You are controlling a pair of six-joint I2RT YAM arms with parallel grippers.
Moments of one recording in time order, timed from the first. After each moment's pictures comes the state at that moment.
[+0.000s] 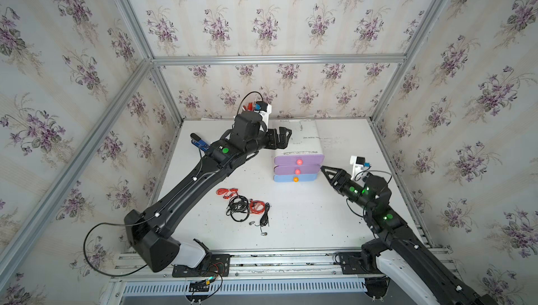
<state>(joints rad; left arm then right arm) -0.60 1.51 1.57 -0.48 0.10 -0.43 0.42 0.66 0.27 0.23 -0.31 1.12</state>
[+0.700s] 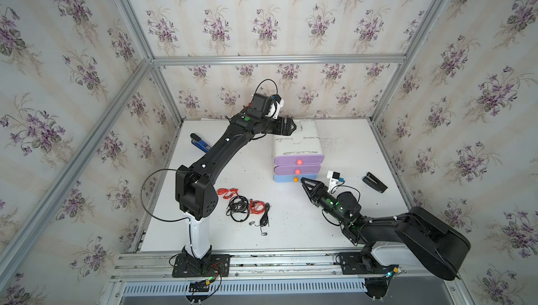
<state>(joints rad) -0.49 1.96 1.97 -0.68 0.32 -0.30 0.72 1.36 0.11 1.21 -0.06 1.33</state>
